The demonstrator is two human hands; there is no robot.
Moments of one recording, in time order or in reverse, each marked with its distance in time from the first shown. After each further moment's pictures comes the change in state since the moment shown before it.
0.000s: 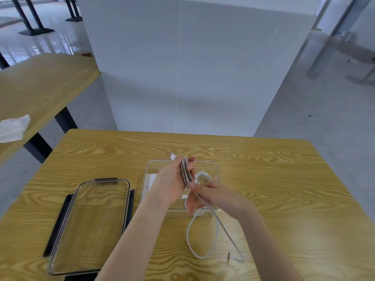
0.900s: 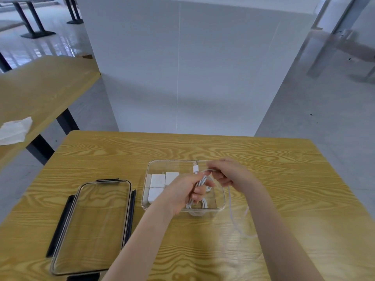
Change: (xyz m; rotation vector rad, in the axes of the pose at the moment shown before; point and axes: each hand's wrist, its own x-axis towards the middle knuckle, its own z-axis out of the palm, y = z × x) left_hand -0.014 -0.015 0.003 0.620 -0.128 -0.096; right_hand 0.021 -0.014 -0.048 0.050 0.302 0.139
